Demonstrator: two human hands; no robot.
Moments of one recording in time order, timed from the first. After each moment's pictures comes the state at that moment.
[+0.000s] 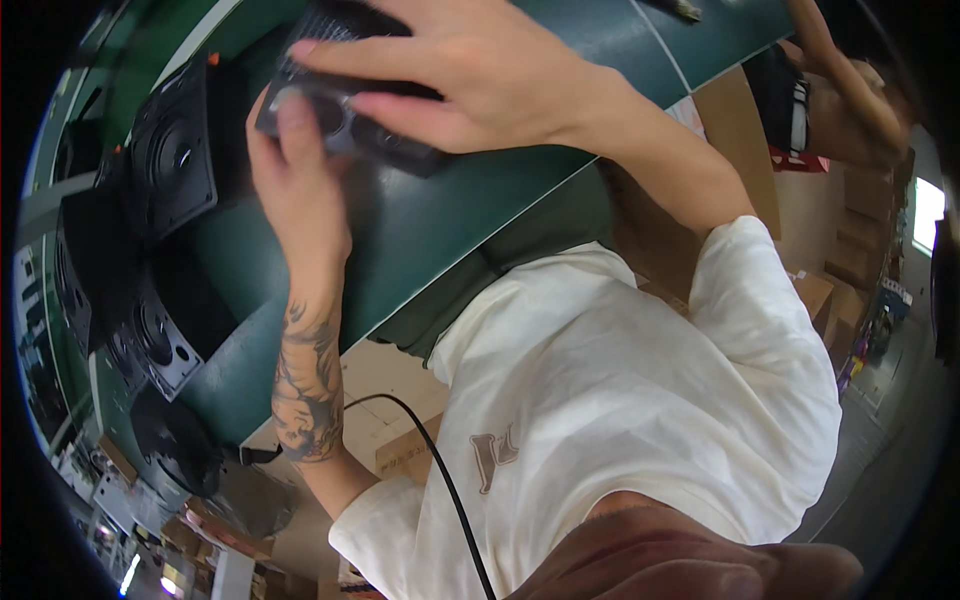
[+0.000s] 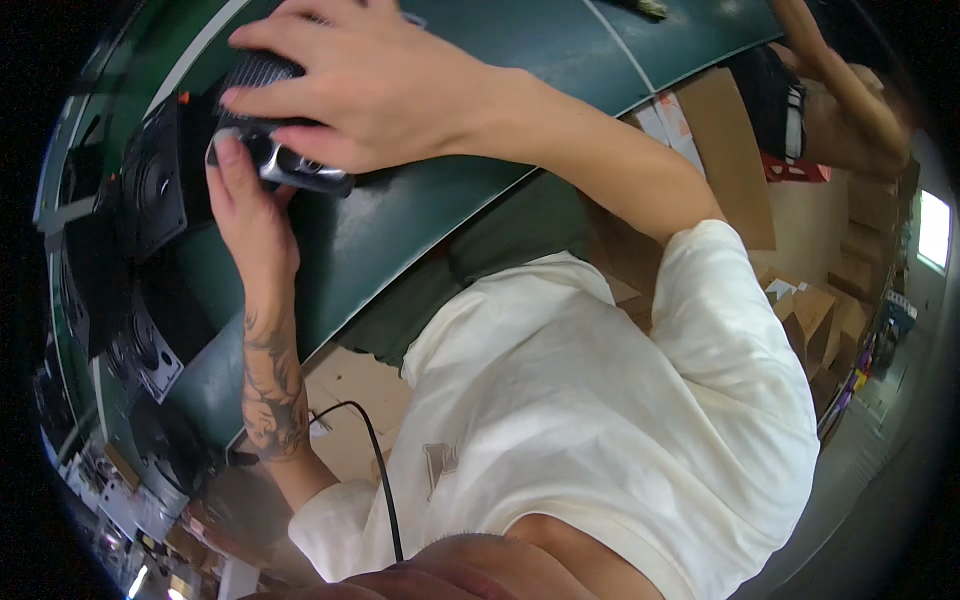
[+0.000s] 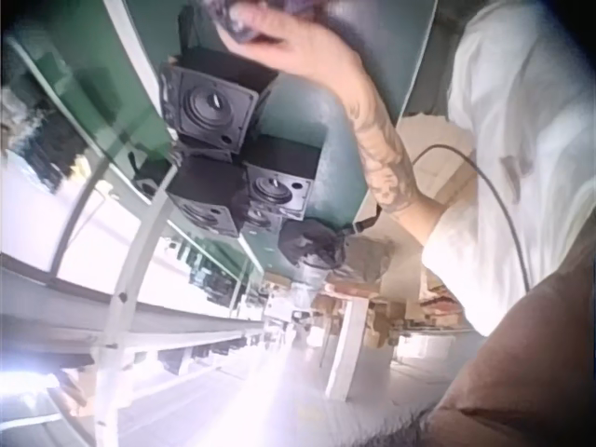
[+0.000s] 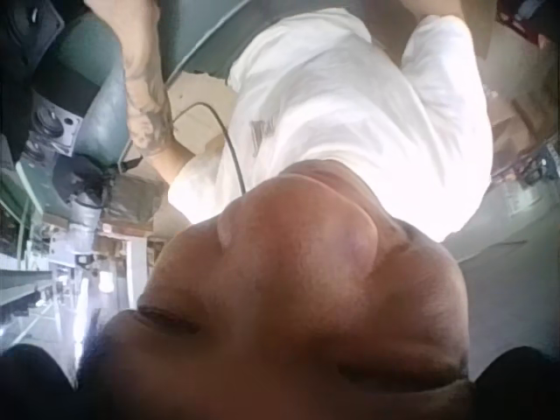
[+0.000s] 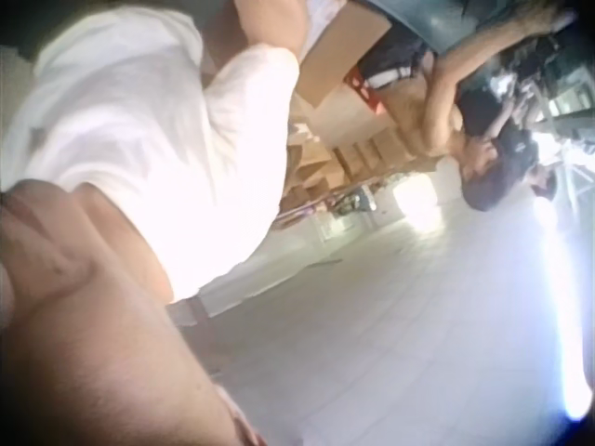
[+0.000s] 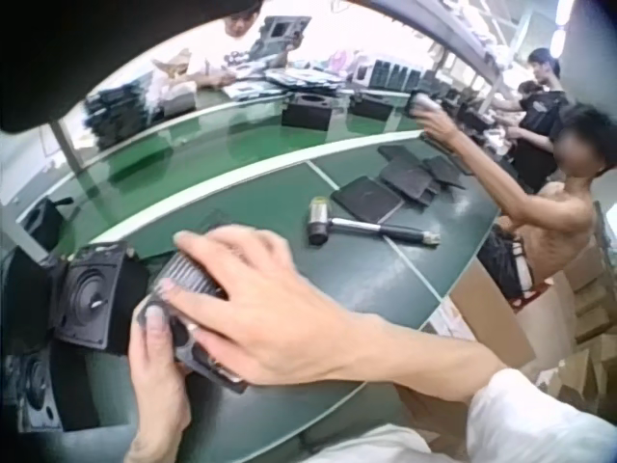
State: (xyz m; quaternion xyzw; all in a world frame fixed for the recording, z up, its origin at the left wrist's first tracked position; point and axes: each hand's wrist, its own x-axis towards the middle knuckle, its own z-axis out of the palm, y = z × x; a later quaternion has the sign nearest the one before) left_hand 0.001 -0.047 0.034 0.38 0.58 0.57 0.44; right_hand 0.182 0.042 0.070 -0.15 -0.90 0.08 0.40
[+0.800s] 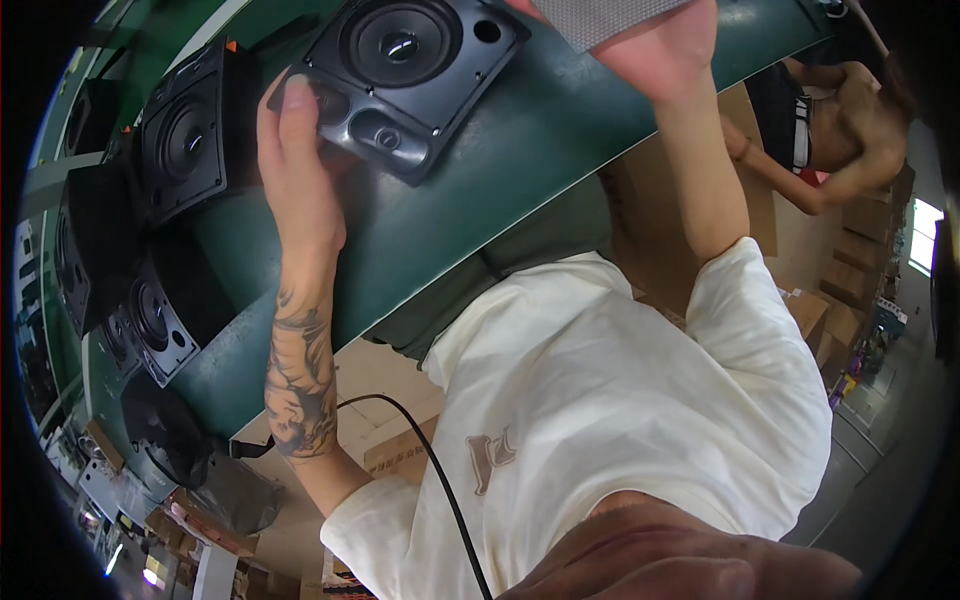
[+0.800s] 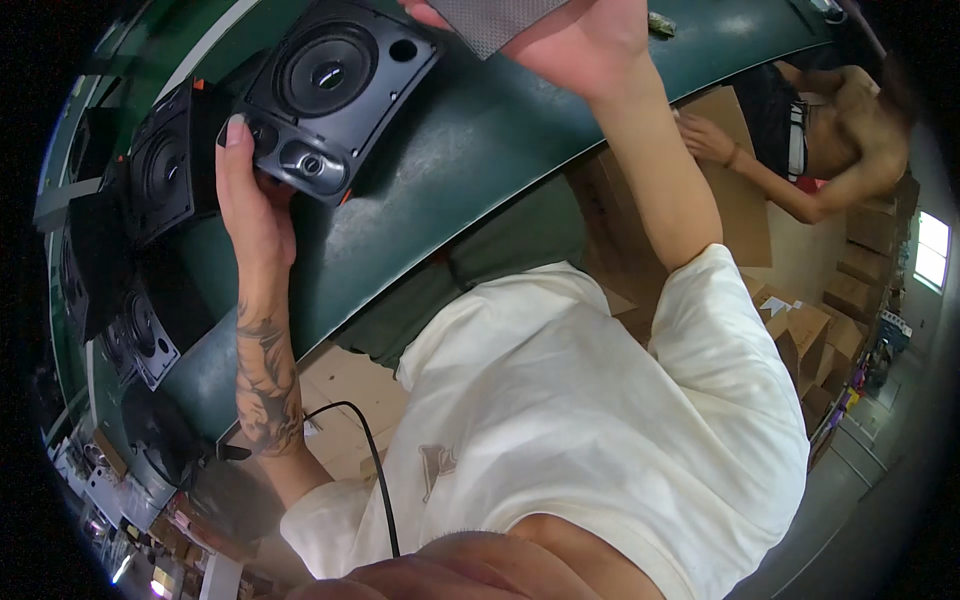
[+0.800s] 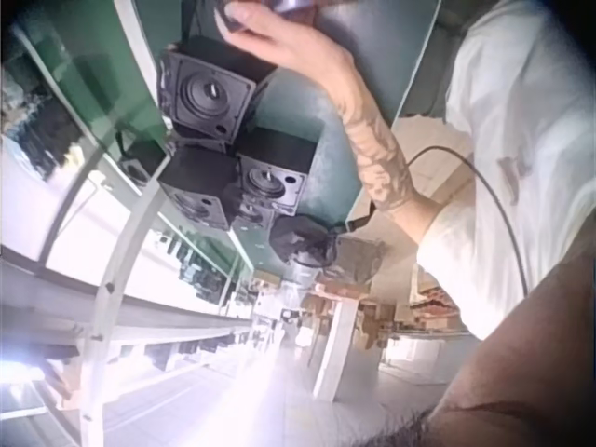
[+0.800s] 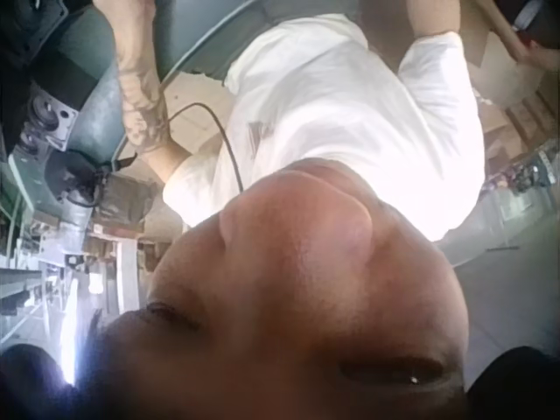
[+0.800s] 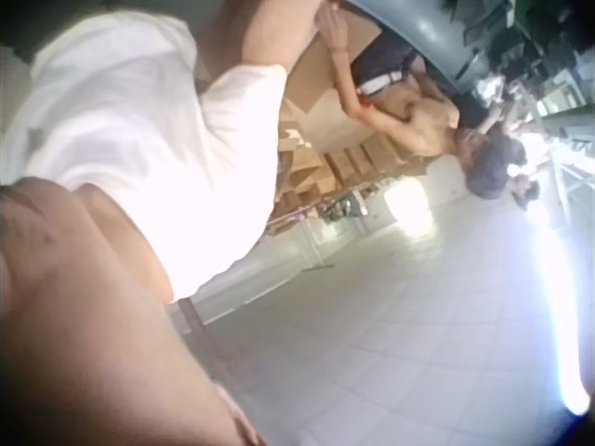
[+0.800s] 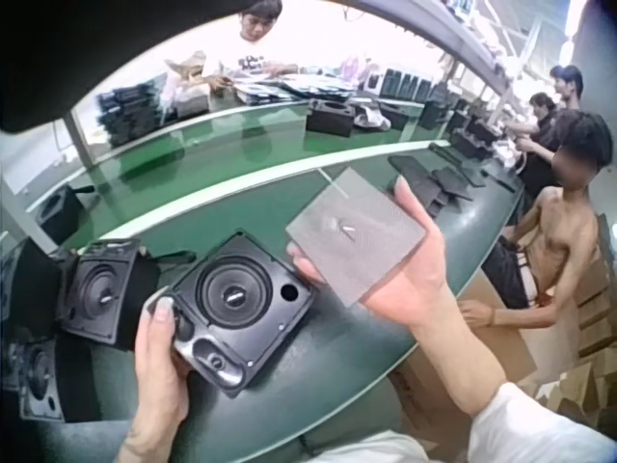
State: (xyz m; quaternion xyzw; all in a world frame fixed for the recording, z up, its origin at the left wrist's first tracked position) left_hand -0.007 -0.041 0.039 0.33 0.55 0.58 0.50; right_hand 0.268 0.063 0.100 -0.10 -0.22 0.86 0.44
